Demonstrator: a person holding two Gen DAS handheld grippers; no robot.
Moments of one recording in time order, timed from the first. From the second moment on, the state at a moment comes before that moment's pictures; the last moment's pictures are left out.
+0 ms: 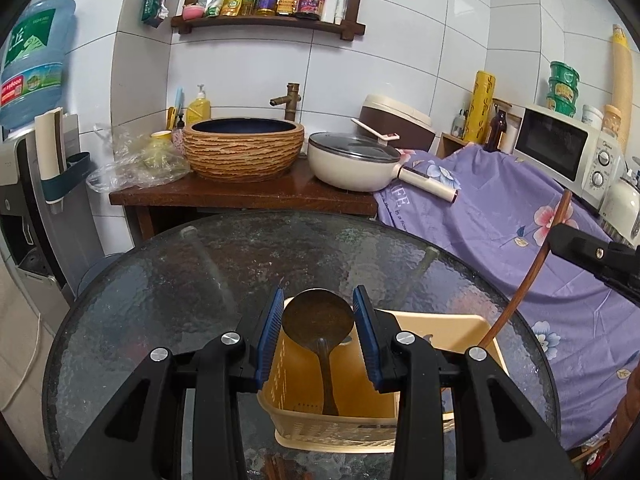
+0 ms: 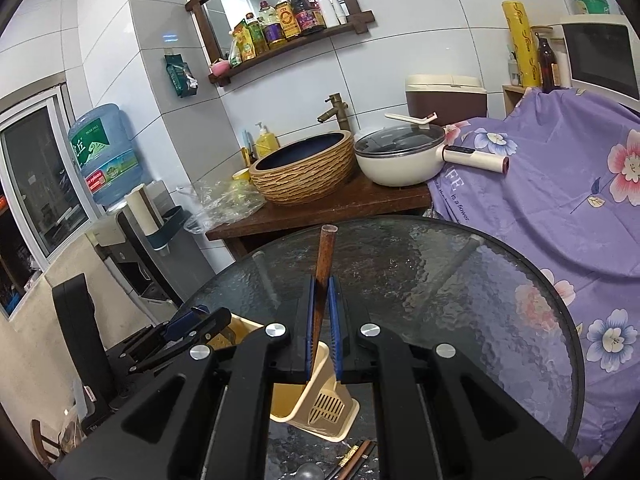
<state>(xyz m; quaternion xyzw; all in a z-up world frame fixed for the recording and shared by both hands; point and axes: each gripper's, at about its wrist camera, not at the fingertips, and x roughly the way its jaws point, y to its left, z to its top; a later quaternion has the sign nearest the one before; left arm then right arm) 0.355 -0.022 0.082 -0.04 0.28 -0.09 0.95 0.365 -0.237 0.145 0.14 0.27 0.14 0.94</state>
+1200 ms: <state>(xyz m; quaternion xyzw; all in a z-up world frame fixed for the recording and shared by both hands) 0.267 0.023 0.045 0.01 0.31 -0.06 0.95 0.293 -0.217 0.045 0.07 0.36 0.14 0.92</state>
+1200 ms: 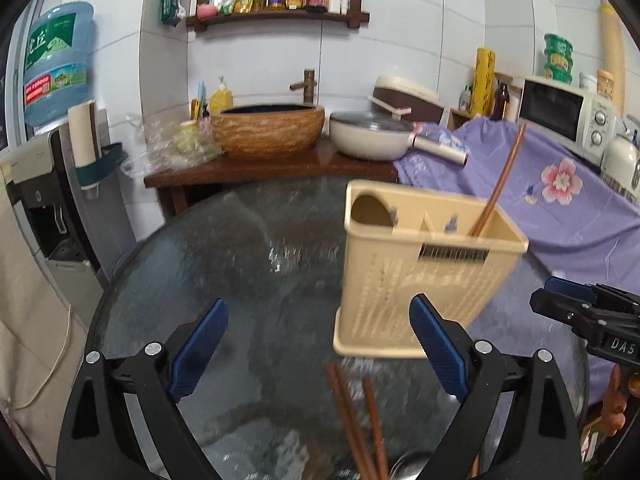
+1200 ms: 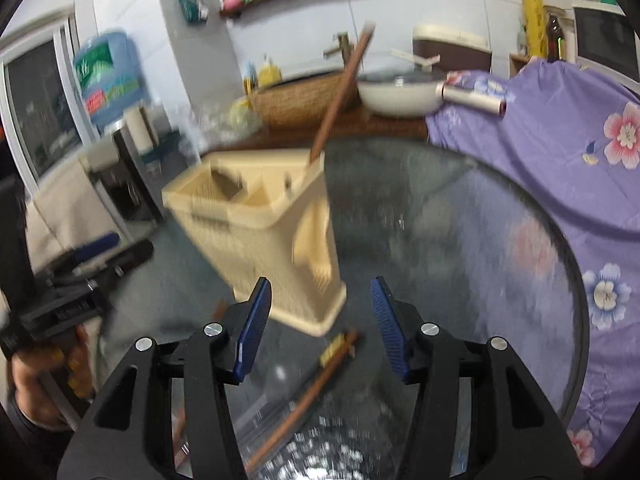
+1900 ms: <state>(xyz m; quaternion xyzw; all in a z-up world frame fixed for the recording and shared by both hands) 0.231 0.033 -0.033 0.03 0.40 -0.07 0.92 0.261 -0.186 -0.043 0.00 0.45 0.11 0.88</state>
